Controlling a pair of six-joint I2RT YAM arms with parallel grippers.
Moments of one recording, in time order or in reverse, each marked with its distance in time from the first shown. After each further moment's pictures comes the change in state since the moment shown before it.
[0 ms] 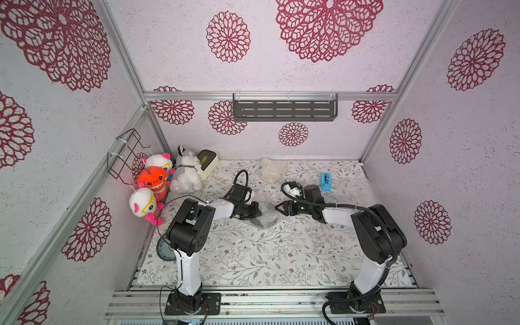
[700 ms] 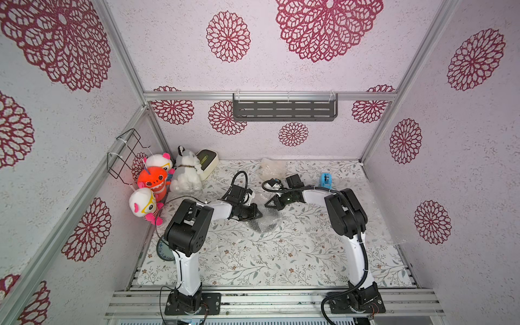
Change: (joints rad) left arm 0.021 -0.026 -0.038 -0.001 0.082 0.068; right arm 0.054 0.377 0.499 -0.372 -0.203 -0.432
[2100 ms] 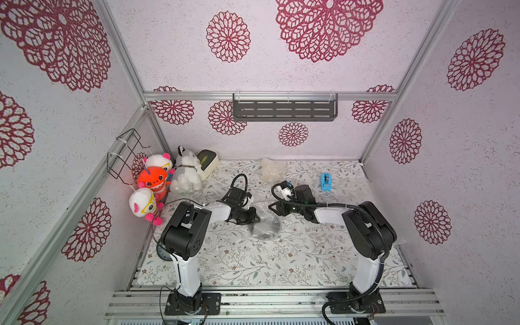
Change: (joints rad) left arm -0.006 -0.038 -0.039 -0.070 -0.023 0.023; right arm 0.049 -0.356 -0.523 0.493 0.347 0.410
